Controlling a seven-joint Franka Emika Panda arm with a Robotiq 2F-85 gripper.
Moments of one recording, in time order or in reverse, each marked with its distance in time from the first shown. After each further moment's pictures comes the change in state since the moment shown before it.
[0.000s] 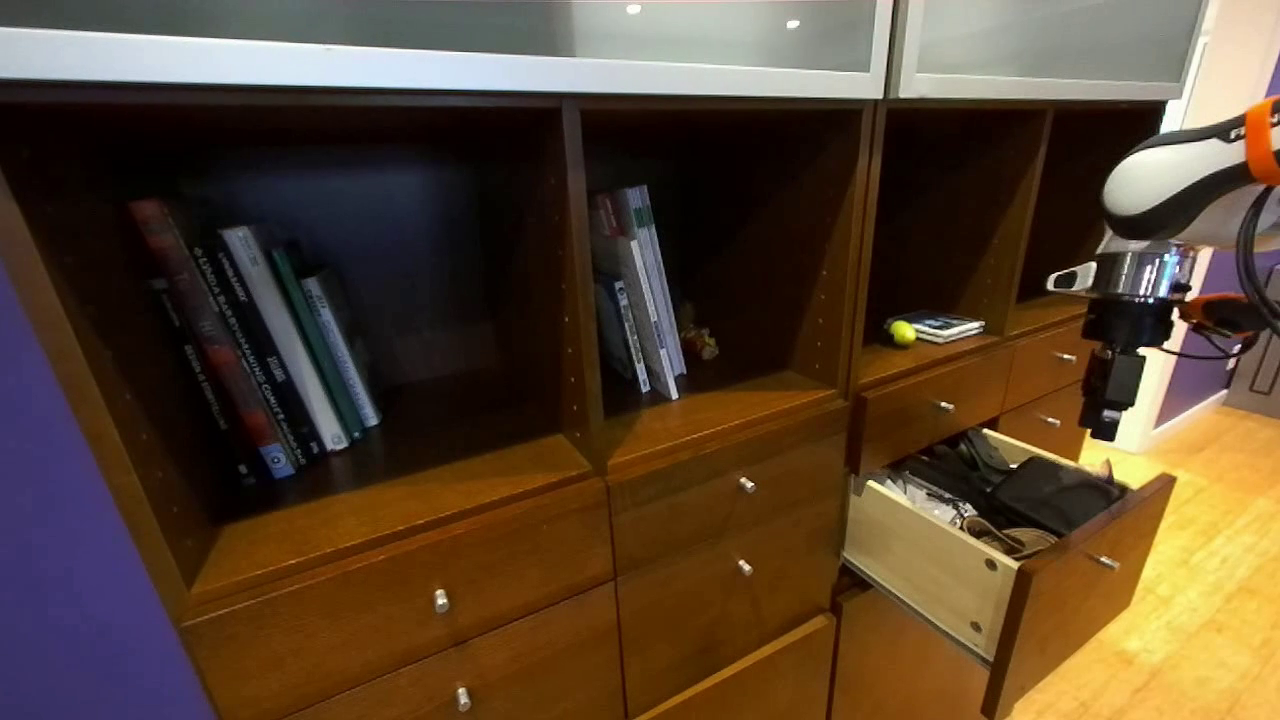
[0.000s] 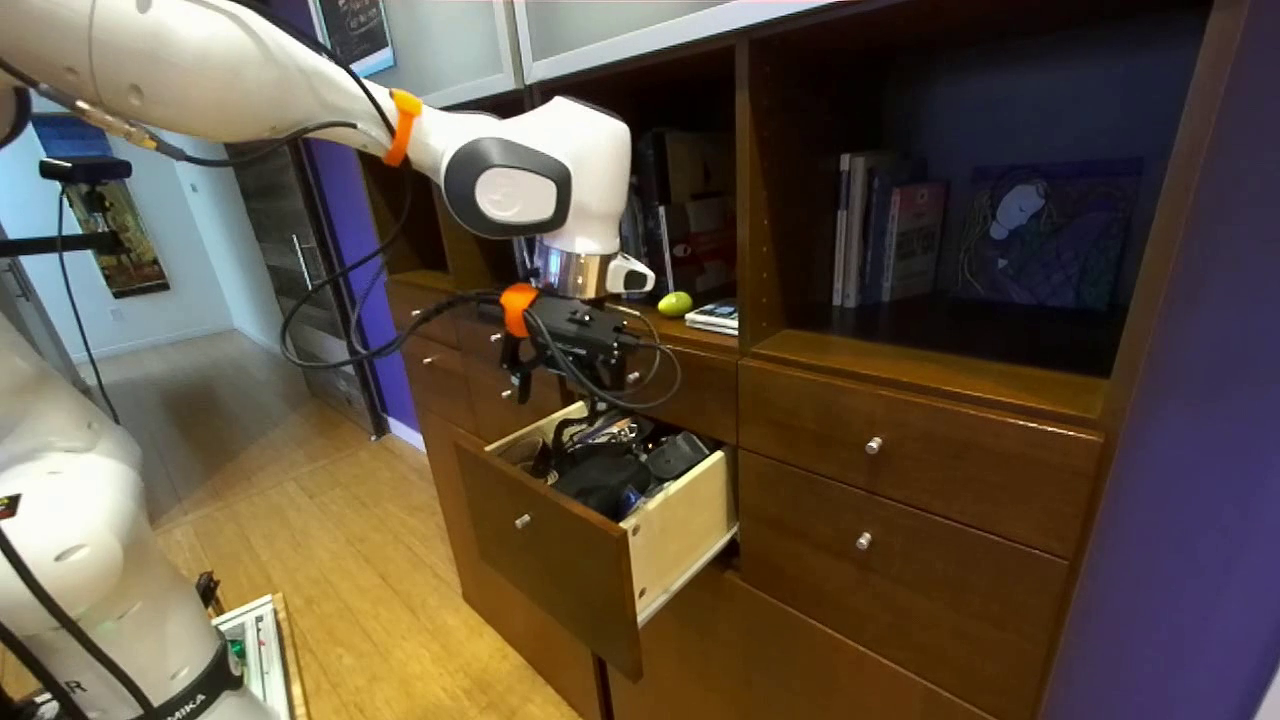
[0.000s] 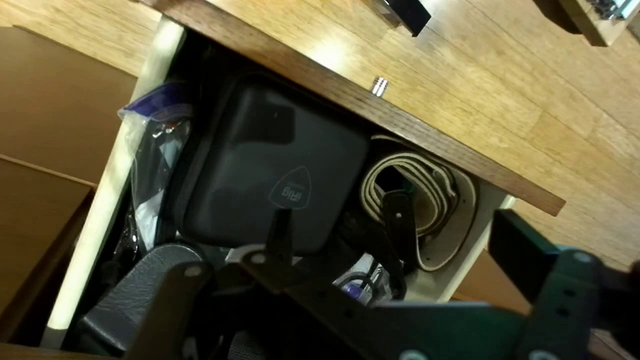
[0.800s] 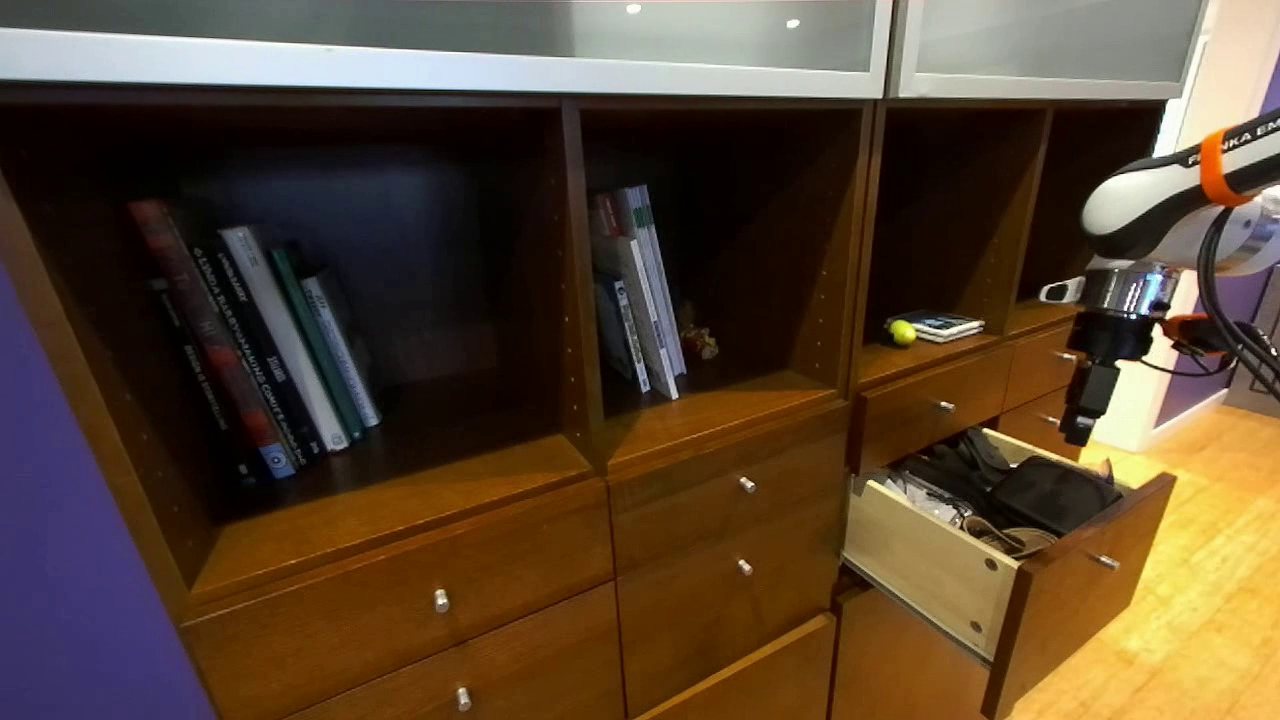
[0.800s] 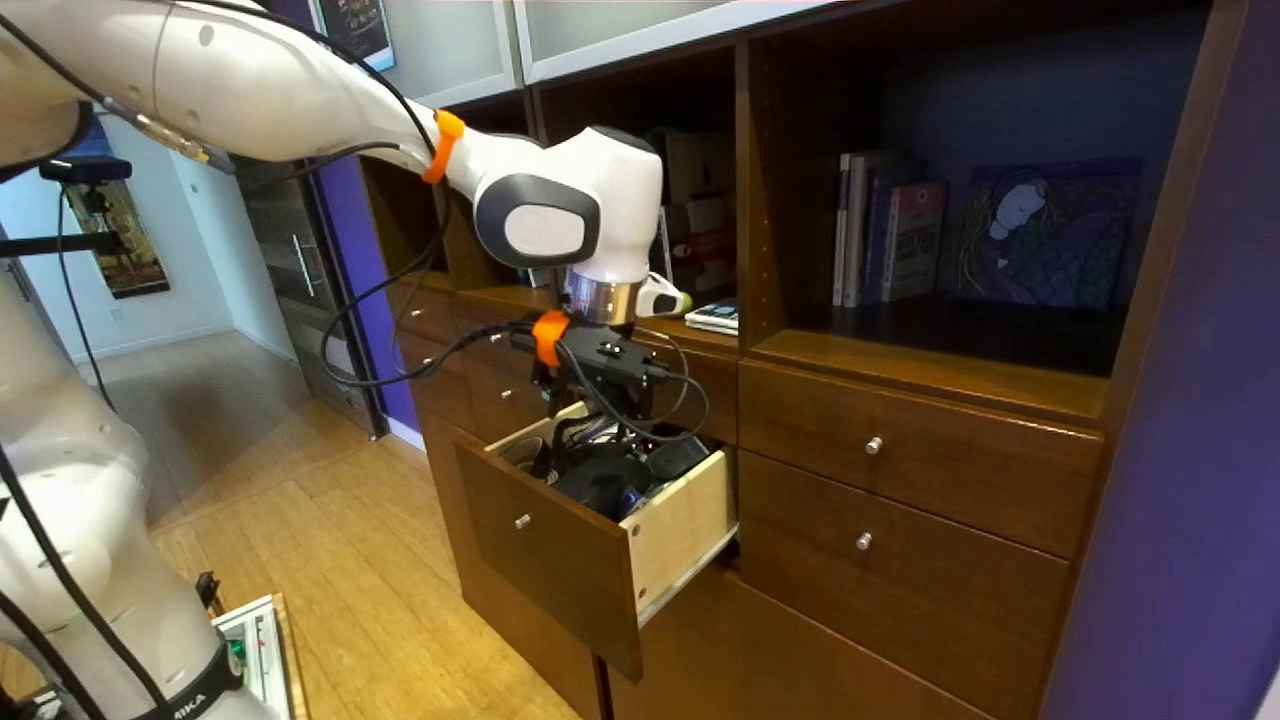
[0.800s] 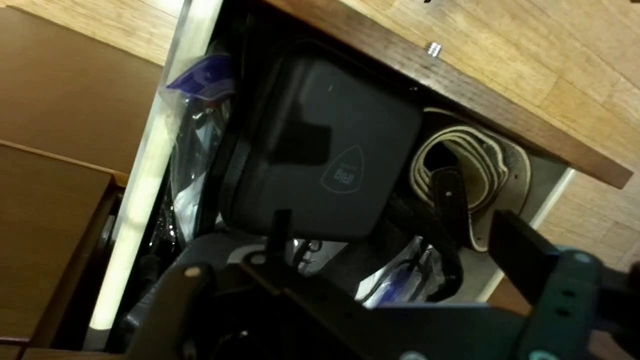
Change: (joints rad) arm -0.062 0.097 0.021 0.026 0.086 0.091 -0.048
